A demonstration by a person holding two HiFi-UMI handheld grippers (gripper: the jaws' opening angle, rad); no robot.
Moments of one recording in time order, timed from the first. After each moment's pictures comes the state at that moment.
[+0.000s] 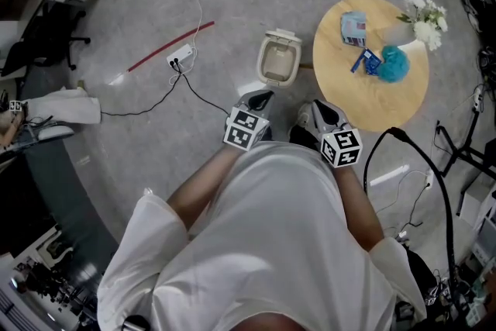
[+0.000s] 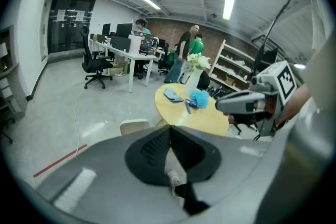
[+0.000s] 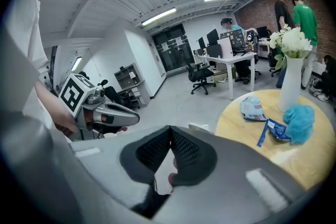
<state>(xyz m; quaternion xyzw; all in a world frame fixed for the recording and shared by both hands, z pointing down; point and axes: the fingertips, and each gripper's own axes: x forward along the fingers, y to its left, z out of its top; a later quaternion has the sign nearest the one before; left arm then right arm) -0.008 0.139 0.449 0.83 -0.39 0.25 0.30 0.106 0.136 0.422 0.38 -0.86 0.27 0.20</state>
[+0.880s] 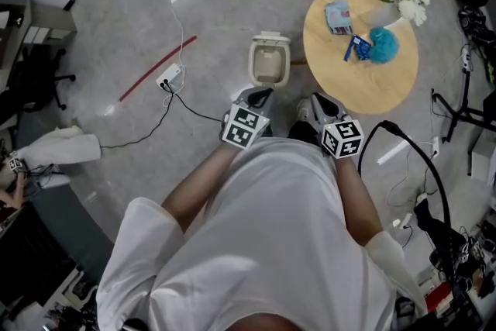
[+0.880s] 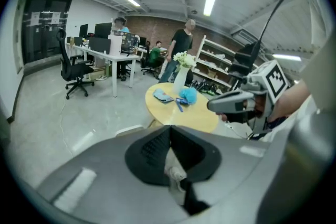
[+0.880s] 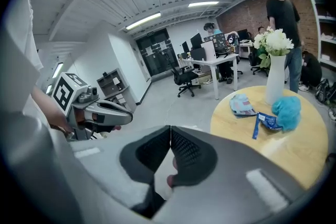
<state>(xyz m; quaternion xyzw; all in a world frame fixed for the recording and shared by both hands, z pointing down) -0.018 0.118 0.438 0.88 -0.30 0.27 0.26 0.095 0.124 0.425 0.46 -0.82 0.30 0.18</state>
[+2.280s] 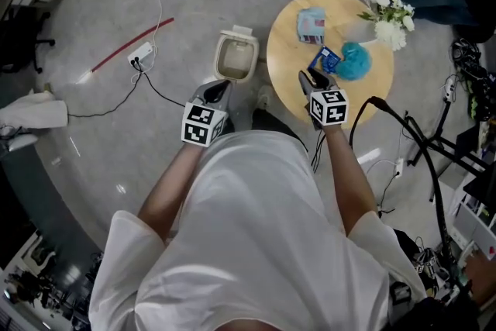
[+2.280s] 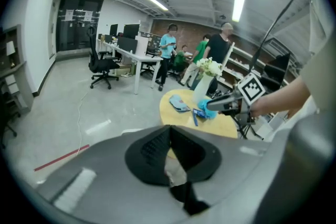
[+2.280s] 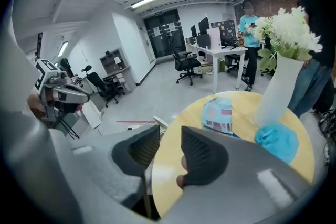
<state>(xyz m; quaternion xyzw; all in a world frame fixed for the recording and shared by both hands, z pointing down) 0.011 0.075 0.438 0.81 -0.44 0.24 0.30 0.228 0.007 0.485 0.40 -0.82 0.28 0.29</state>
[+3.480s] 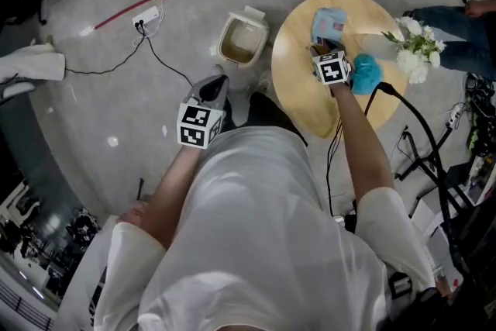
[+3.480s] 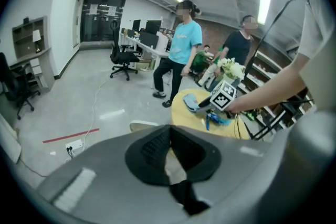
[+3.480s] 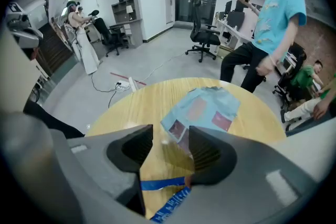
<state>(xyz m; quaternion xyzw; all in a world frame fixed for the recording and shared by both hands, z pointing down) 0.009 0.068 0.460 0.74 -0.52 0.23 0.36 0.245 -0.106 0.621 0.29 -0.79 0.18 0.51</state>
